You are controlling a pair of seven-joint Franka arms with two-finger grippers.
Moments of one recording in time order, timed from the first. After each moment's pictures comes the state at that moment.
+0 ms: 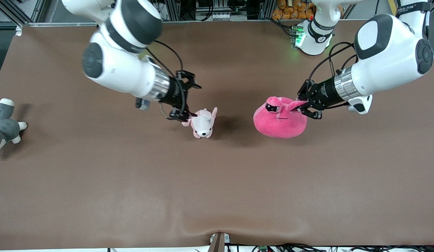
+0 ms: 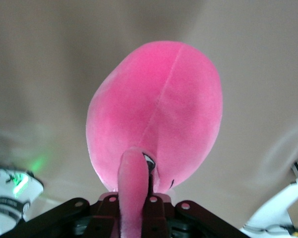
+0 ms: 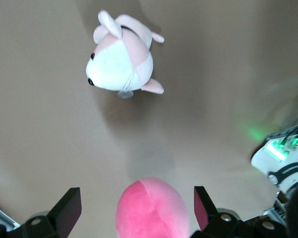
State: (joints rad) left arm 0.07 0.05 -0.36 -1.83 -0.56 1.91 -1.87; right arm 0.55 0.35 0.01 -1.45 0.57 1.94 2.20
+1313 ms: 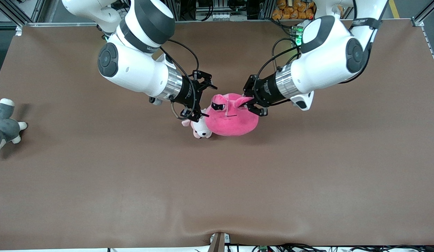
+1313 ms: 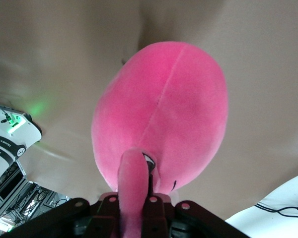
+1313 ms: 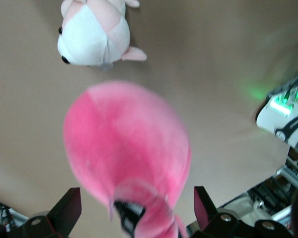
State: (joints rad) left arm -0.18 0.24 -0.39 -1.65 -0.57 2.05 -2.20; right arm 0.58 0.38 0.00 -1.42 0.64 2.01 2.38
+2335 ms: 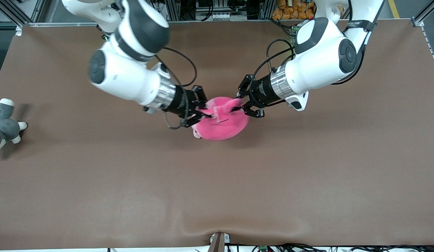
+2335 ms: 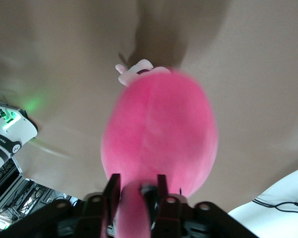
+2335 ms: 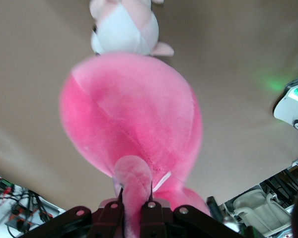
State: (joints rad) left arm -0.19 0.25 -0.39 -1.64 -0.57 2.07 -2.19; right arm 0.51 0.41 -0.02 -1.34 0.63 1.93 2.36
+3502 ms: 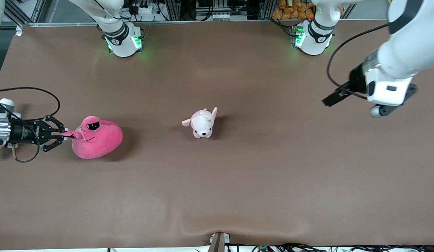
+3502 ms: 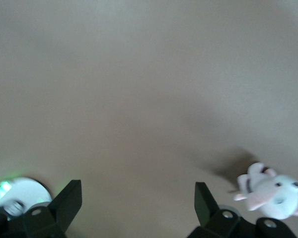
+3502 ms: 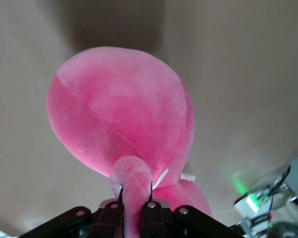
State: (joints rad) left arm 0.11 0.10 -0.37 -1.49 -0.02 1.49 -0.76; right arm -0.31 0.48 -0.04 -1.58 0.59 1.59 1.21
